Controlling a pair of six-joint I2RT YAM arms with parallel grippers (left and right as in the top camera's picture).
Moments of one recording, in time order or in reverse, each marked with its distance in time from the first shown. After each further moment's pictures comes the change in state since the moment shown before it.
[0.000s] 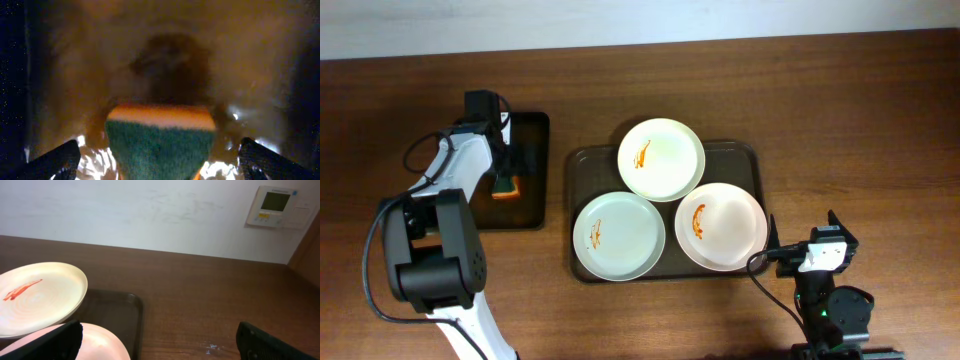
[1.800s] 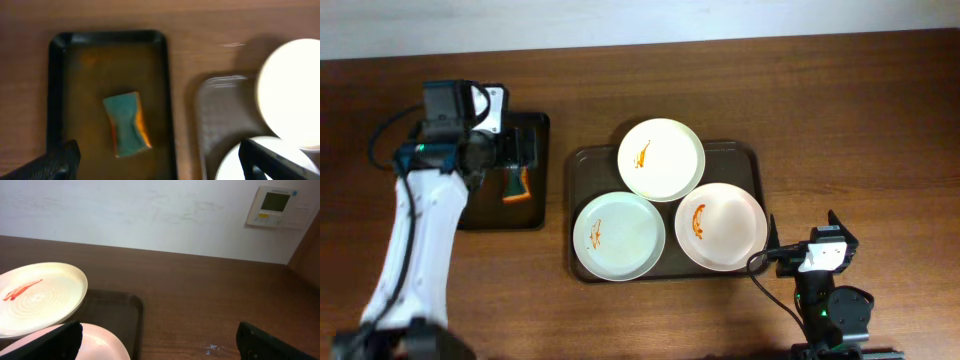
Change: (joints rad) left arm -0.032 -0.496 -0.058 -0.166 0.214 0.037; right arm 0.000 0.000 0.000 0.000 0.000 0.000
